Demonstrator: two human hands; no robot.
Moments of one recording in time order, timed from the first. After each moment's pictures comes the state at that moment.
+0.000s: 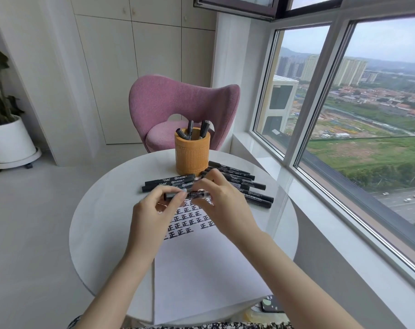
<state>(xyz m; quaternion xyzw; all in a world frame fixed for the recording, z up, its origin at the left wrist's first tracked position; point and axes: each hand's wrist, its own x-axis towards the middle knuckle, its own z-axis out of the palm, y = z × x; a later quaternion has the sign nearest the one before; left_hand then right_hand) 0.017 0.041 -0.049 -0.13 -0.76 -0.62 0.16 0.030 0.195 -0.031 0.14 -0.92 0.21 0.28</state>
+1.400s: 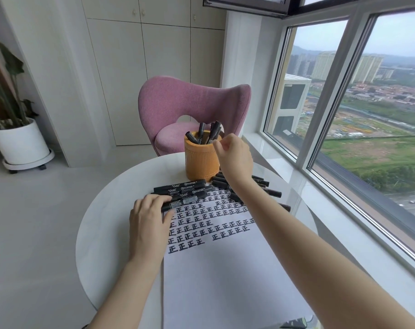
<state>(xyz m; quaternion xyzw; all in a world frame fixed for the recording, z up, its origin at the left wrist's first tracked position) -0.033 0.026 -0.090 -0.09 -0.91 -0.31 0.27 -0.090 0.206 0.002 -0.11 -0.87 0.35 0.32</state>
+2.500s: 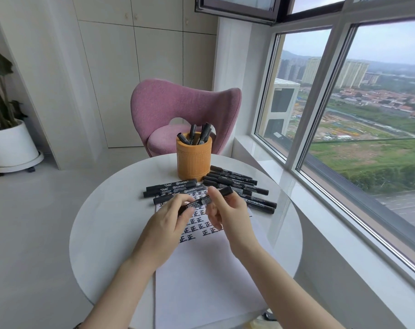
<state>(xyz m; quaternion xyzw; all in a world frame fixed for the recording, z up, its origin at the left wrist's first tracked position) -0.001 0.041 -0.070 -0.27 -0.86 -0.41 0.12 0.033 0.188 -0.041 -0.02 -0.65 0.74 0.14</state>
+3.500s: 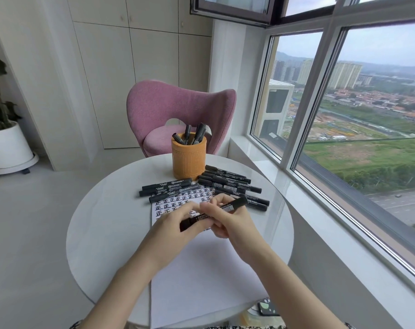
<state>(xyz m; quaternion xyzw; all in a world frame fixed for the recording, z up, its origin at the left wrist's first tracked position) 0.025 0.052 -0.051 -0.28 -0.82 -0.50 -0.02 0.054 0.207 -0.041 0.03 -0.64 0.77 0.05</state>
